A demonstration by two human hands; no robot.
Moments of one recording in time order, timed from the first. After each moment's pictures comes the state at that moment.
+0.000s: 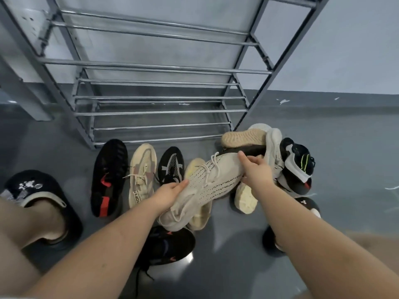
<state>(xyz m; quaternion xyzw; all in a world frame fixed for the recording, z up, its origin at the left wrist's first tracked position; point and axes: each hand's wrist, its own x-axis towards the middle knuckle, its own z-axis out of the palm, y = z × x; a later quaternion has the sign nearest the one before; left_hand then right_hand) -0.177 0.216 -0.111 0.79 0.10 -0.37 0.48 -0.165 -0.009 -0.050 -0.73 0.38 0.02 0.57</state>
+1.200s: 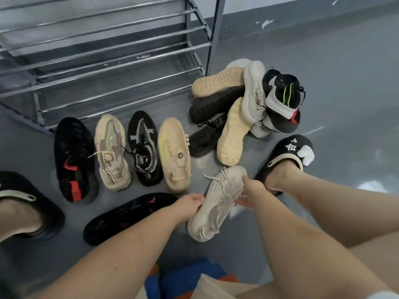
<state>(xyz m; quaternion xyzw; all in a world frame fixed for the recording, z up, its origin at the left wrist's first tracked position) -0.273 0.107 -0.174 0.75 0.05 -0.54 0.38 -0.288 -0.081 -0.175 -0.50 0.62 0.19 0.57</state>
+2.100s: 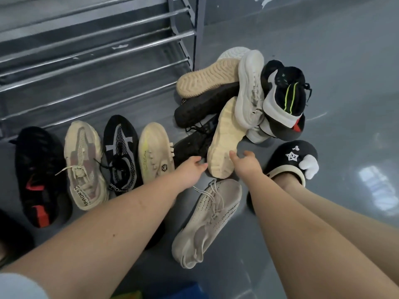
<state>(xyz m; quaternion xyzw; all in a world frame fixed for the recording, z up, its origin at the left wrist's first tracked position) -0.159 0.023 -0.190 0.80 0.05 -0.46 0.37 -0.194 -0.135 -0.201 -0.75 0.46 0.23 0.41</state>
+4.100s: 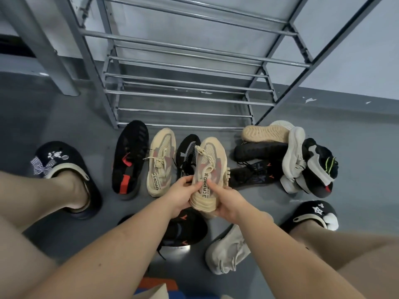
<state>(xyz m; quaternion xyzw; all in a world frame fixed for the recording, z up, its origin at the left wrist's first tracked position) -0.213 0.221 -0.124 0.52 0.27 -0.33 0.74 -0.217 0.083 -0.109 -0.53 0.38 0.32 0.68</state>
